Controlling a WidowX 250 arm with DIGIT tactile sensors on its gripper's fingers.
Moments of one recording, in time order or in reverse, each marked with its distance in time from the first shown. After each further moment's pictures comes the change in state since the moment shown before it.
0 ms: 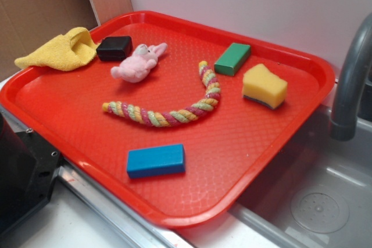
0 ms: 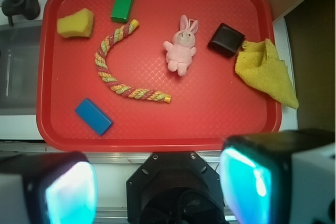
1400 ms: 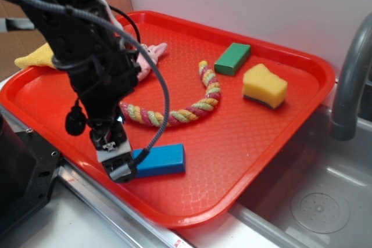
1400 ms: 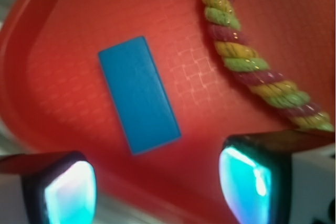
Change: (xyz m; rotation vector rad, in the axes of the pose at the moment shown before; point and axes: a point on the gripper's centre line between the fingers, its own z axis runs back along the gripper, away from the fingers) arm -0.020 -0.085 -0.191 -0.064 0.017 -0.494
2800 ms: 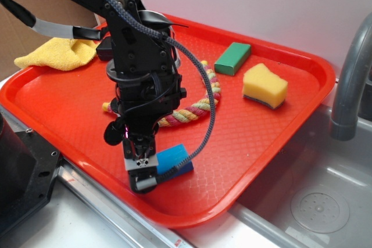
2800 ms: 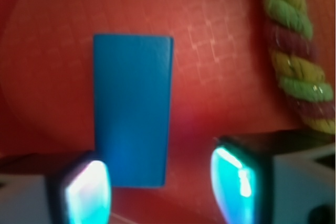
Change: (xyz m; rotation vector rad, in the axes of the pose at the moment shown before) arm 0.012 -0.009 -0.018 0.010 0.254 -0.036
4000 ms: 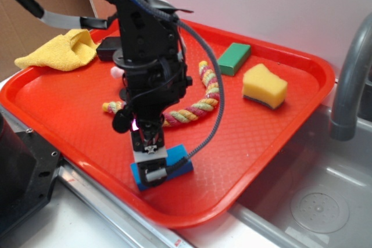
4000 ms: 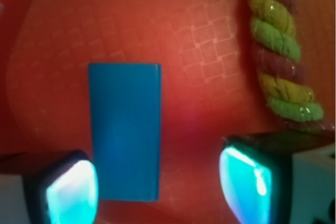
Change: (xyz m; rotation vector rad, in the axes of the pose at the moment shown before) arm 0.007 0.005 0.004 -0.041 -0.013 0.005
